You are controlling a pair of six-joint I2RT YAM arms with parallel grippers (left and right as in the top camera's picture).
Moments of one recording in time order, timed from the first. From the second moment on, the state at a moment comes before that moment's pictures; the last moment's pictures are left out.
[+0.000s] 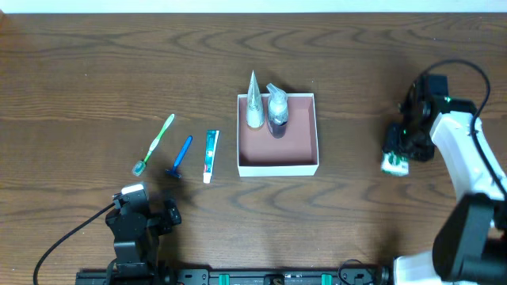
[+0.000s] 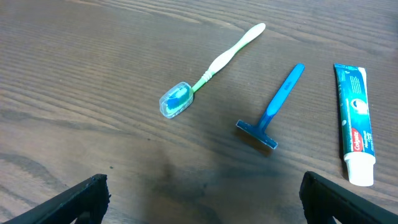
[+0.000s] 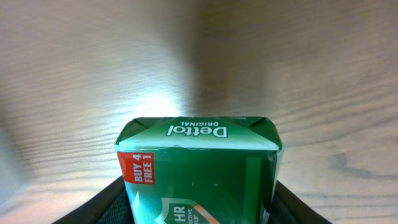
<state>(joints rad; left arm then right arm) 0.03 0.02 0.17 -0.75 -0.17 -0.15 -0.11 1.65 1.17 -1.01 0.00 0.14</state>
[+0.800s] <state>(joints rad) 0.03 0.02 0.17 -0.75 -0.17 -0.15 0.56 1.76 1.34 -0.85 -0.02 0.53</state>
